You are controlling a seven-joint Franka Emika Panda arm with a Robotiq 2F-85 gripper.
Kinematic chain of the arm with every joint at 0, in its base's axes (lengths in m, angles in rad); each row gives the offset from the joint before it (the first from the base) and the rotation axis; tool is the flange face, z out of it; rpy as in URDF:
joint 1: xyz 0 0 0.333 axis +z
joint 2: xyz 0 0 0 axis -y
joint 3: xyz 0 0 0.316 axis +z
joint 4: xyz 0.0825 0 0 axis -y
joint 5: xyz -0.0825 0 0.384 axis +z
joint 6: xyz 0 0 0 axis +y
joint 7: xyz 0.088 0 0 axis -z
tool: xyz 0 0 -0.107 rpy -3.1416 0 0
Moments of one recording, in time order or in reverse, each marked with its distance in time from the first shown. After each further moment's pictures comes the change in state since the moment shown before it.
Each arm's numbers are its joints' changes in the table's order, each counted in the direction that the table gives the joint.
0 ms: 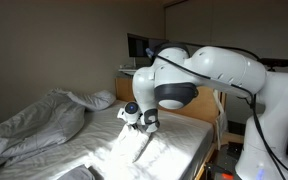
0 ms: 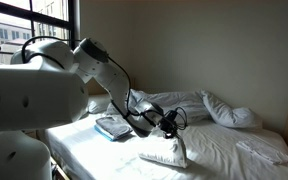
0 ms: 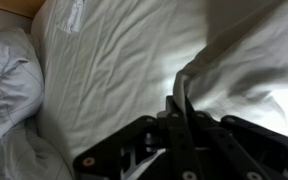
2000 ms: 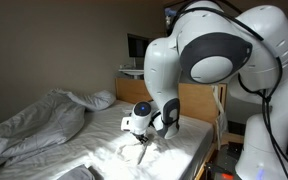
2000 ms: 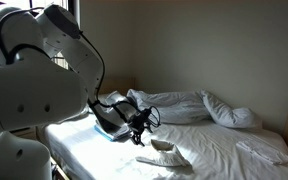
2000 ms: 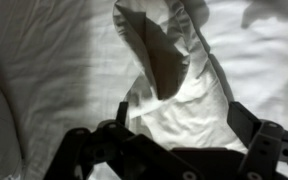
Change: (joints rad) arm 0.373 -0.290 -0.034 -0.475 -0.156 -0.077 -0.029
